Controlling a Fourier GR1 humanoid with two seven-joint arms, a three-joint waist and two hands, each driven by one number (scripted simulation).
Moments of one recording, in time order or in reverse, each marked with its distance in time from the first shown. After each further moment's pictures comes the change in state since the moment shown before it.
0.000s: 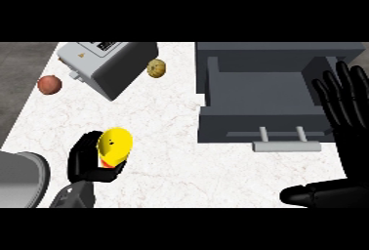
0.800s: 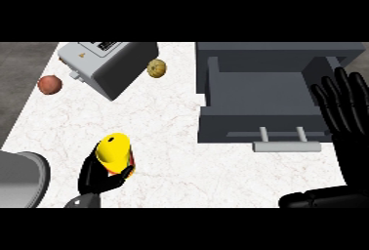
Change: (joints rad) left arm 0.079 -0.041 -0.067 -0.024 -0.023 -0.103 0.113; right arm 0.035 0.010 0.017 -0.024 0.005 -0.001 -0.001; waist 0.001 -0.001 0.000
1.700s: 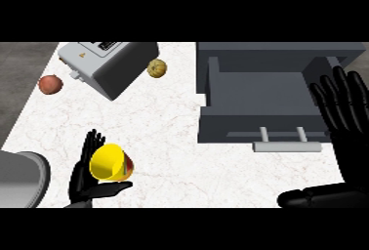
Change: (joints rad) left arm 0.107 0.001 0.001 -0.182 -0.067 0.194 0.065; right arm -0.007 -0.003 0.000 0.017 0.005 0.004 -0.018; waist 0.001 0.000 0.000
